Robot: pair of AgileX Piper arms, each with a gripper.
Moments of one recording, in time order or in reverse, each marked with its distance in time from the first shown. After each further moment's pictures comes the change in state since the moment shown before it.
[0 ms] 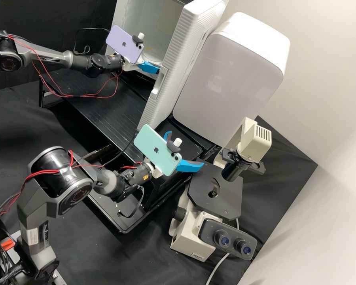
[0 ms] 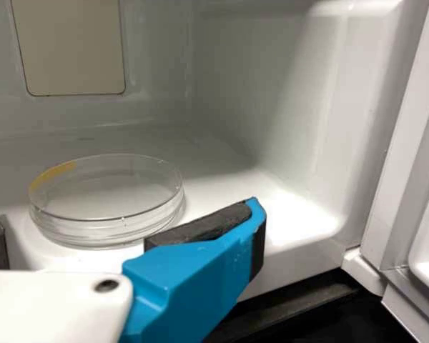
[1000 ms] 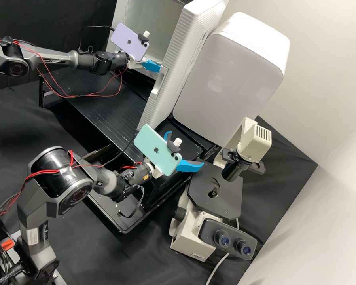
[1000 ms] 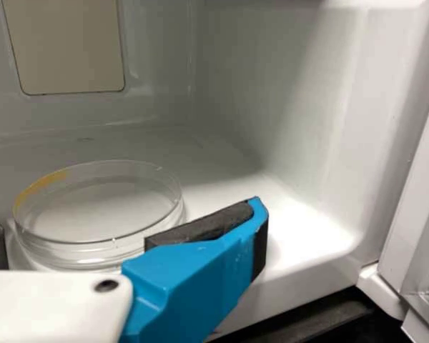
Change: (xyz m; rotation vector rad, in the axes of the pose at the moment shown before) left arm 0.018 0.010 0.004 0.008 0.027 -0.013; right arm 0.000 0.000 0.000 0.000 0.000 0.000
